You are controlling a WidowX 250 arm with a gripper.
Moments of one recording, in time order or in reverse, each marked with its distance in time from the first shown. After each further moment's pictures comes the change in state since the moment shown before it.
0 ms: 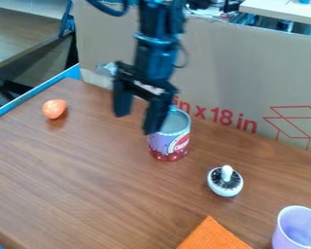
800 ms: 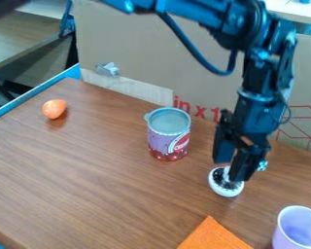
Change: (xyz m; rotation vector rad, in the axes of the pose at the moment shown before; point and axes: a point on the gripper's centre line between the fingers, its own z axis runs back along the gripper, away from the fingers) arm 0.075 -0.121 -0.027 -0.027 -0.068 -0.533
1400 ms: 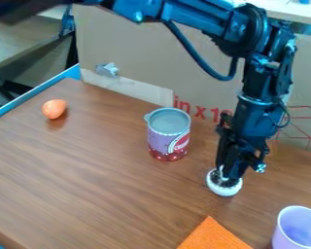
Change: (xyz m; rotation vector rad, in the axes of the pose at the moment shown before) arm 0.002 0.003 -0.014 0.000 0.030 -0.022
